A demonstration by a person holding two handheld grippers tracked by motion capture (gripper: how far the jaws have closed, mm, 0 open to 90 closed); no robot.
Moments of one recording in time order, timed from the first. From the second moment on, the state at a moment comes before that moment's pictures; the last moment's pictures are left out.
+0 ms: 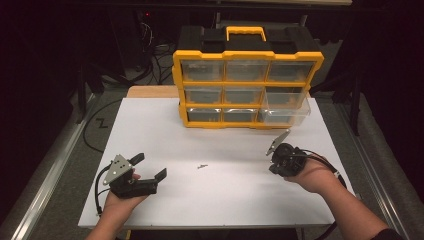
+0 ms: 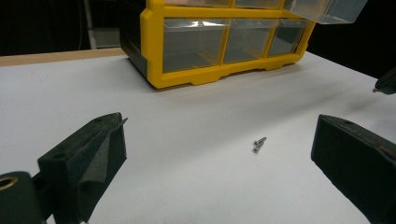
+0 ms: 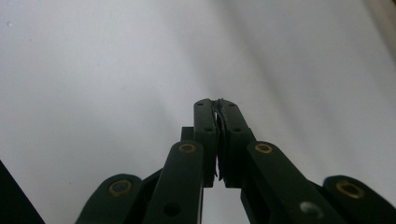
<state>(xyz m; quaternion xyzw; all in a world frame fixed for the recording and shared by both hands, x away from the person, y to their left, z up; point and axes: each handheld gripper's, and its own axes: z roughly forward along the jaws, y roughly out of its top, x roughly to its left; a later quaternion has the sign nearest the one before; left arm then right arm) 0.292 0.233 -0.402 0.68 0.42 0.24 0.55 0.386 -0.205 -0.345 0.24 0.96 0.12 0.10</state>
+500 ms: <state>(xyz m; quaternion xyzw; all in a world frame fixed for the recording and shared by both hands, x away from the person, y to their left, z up) 0.292 0.234 -0.402 0.68 0.42 0.24 0.55 0.393 -0.207 -0.319 0.24 0.96 0.13 0.11</state>
